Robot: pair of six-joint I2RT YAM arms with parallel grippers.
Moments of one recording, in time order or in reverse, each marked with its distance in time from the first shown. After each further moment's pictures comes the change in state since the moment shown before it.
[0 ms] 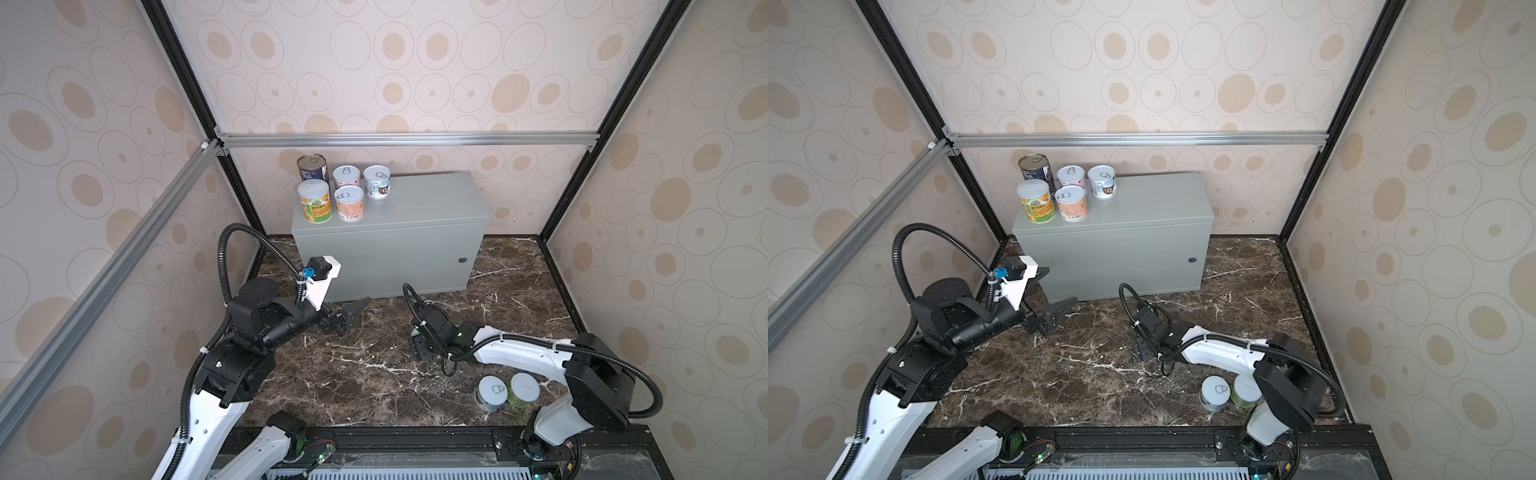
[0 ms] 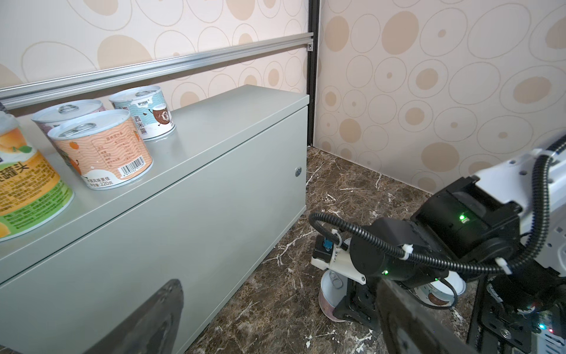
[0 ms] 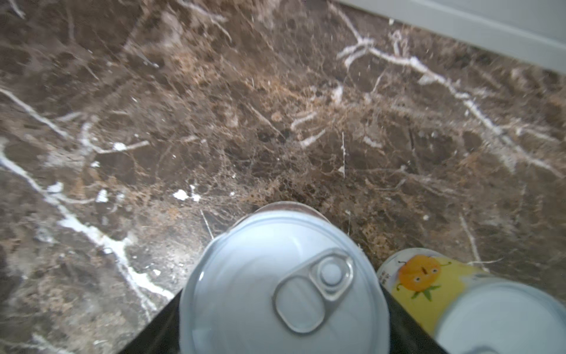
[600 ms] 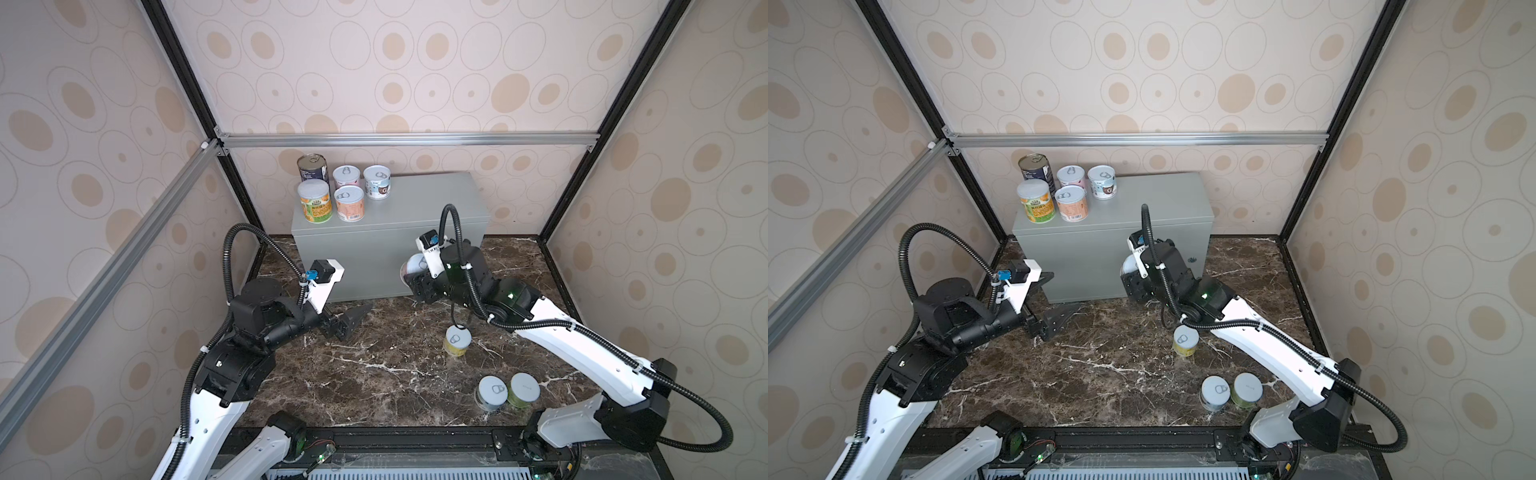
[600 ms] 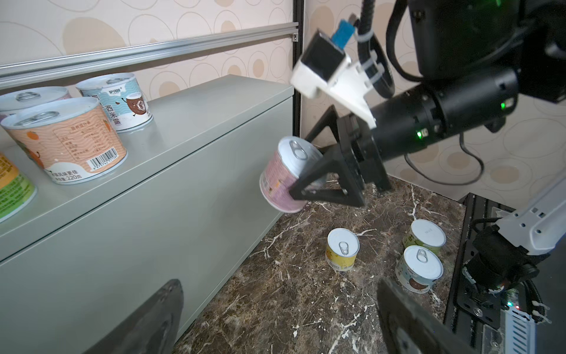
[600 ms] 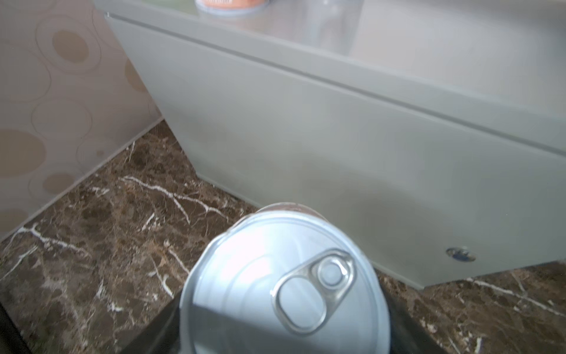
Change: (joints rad) left arm 0.000 -0.008 0.003 -0.036 0.046 0.001; right arm -0.074 -0.097 0.580 -0.158 0.010 -0.286
